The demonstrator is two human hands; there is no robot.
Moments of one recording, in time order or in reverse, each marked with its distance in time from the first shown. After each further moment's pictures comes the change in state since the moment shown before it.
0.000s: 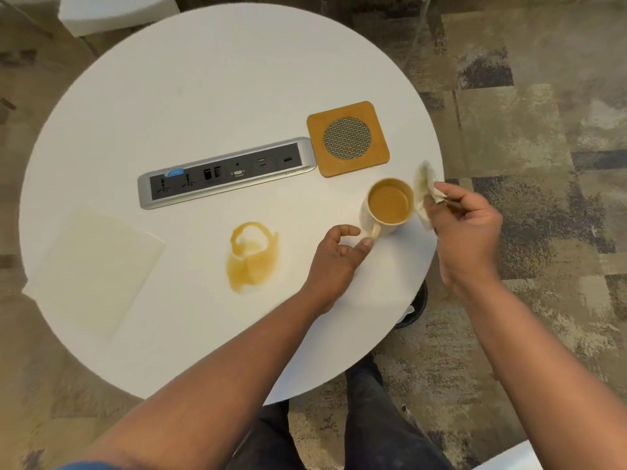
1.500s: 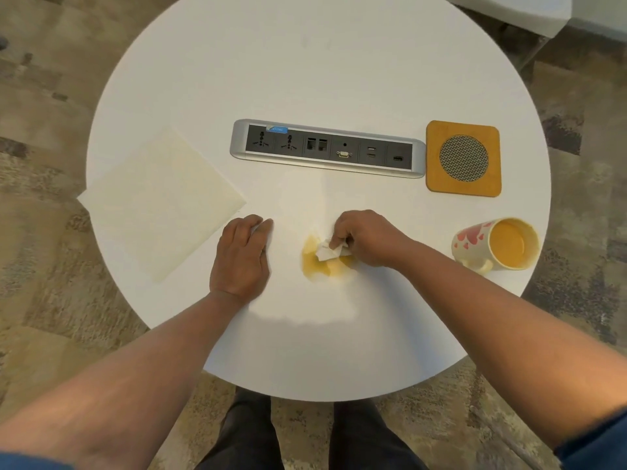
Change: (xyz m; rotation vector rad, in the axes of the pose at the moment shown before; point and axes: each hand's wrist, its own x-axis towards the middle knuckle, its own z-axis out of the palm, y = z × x) left_hand -0.018 -0.138 -0.262 0.948 0.675 0.491; right_hand -0.040 0.063 0.235 -1.177 -1.301 -0.371
